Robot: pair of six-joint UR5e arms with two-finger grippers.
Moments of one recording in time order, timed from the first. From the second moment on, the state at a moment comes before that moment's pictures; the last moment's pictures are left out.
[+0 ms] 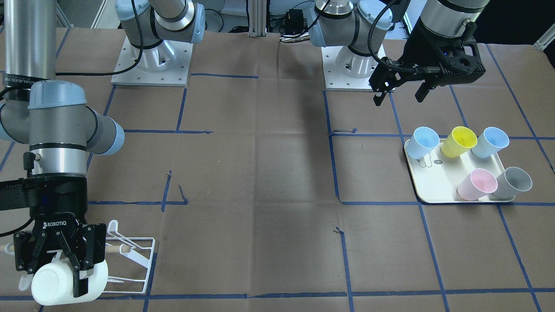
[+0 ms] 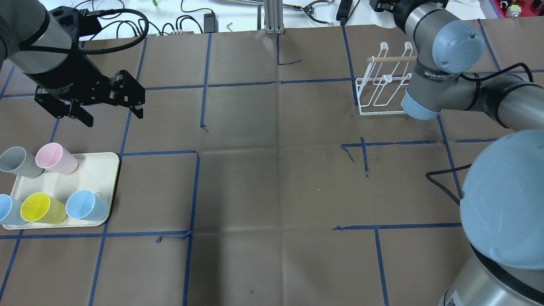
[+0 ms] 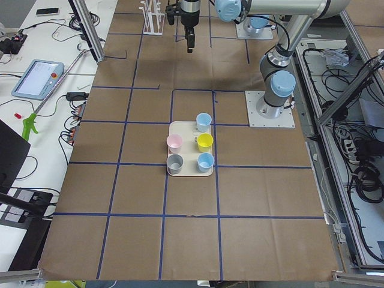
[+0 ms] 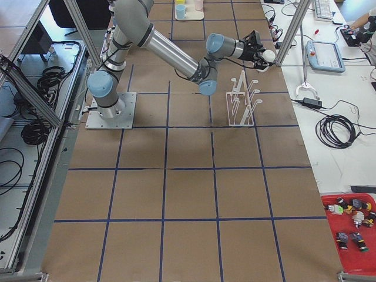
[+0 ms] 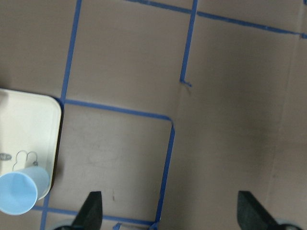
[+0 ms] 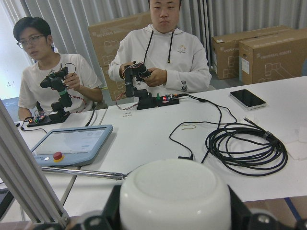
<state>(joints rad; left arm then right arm) -1.48 -1.45 -1.66 -1.59 1.58 0.00 1.43 -1.02 1.72 -3.48 -1.34 0.09</state>
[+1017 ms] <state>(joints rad) -1.05 -1.22 -2.03 -1.50 1.62 0.51 1.41 -0.96 1.76 -3.52 -1.38 0.06</state>
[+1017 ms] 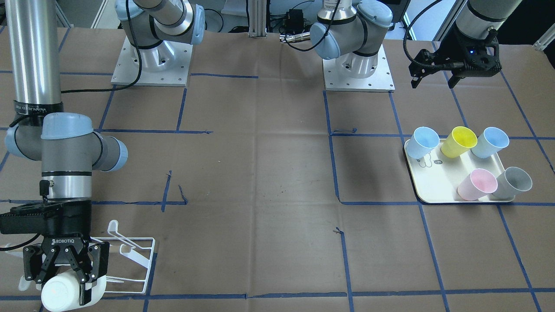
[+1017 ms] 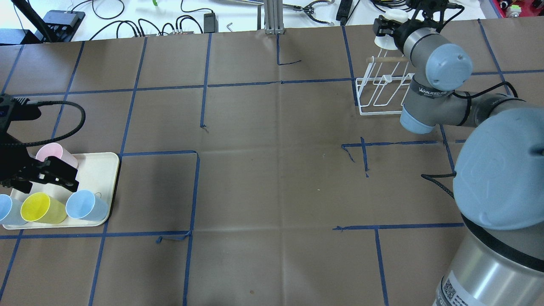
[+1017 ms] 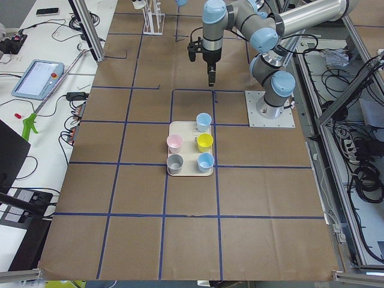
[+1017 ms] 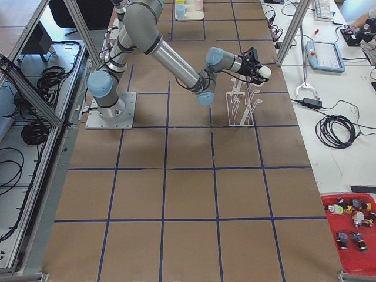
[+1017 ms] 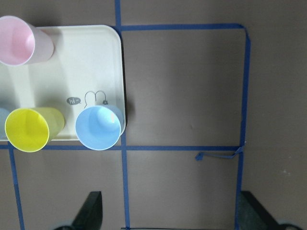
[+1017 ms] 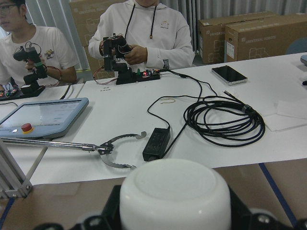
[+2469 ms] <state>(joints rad) -0.99 -1.50 -2.27 -1.01 1.62 0.57 1.44 -1.00 1.78 -3.52 -1.40 0.07</state>
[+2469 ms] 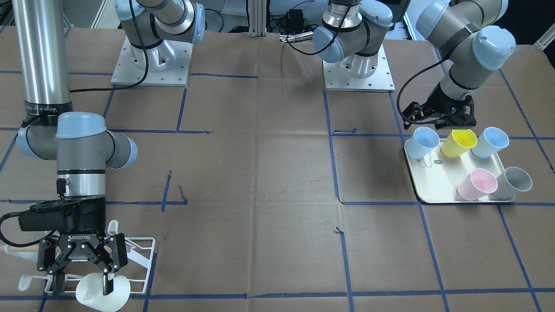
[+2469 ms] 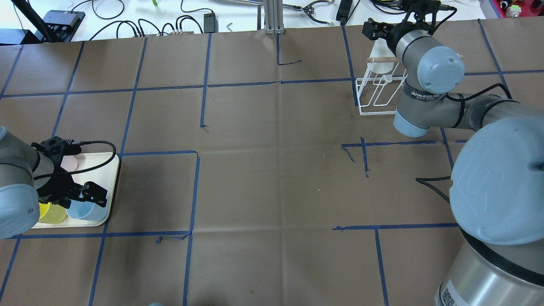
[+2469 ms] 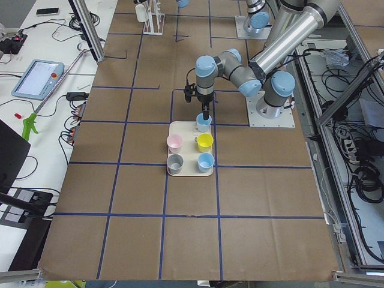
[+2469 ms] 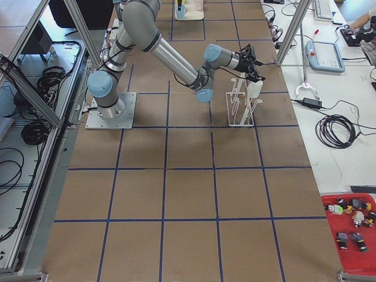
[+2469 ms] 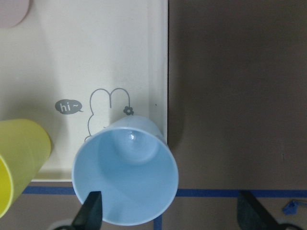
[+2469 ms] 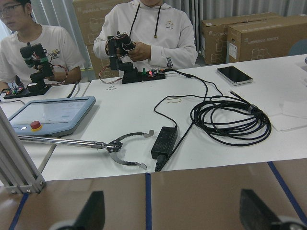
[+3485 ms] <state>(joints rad) -0.99 -1.54 -2.29 -0.94 1.64 0.57 1.53 -1.40 1.97 -3.41 -1.38 0.32</state>
